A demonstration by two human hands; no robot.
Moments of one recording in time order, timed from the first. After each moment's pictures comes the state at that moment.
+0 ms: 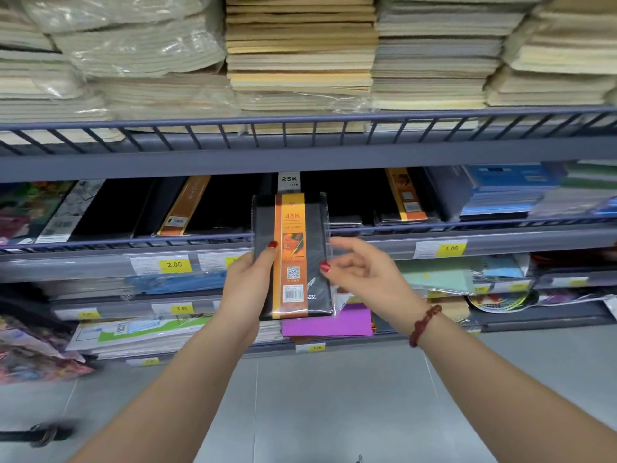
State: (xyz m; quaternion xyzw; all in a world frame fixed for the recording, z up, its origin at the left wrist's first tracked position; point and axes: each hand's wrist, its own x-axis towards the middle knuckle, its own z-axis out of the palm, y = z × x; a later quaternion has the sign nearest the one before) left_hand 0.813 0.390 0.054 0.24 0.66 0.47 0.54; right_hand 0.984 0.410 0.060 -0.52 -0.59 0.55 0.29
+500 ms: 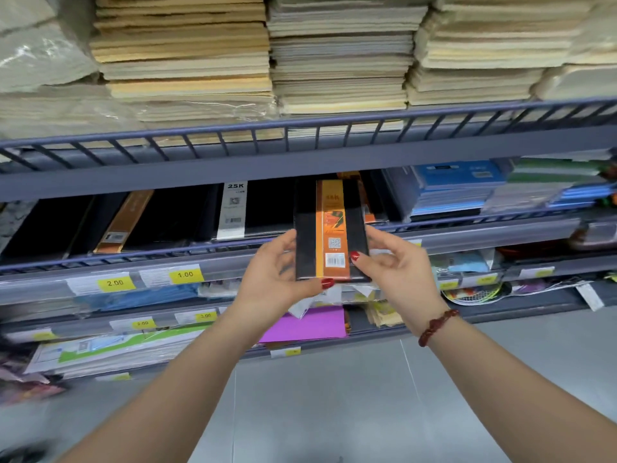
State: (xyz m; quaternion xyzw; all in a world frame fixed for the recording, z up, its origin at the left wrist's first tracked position) left_hand 0.899 0.416 0.056 0.49 0.56 0.40 0.54; right_hand 1.077 0.431 0.054 -0.57 -0.50 0.49 0.43
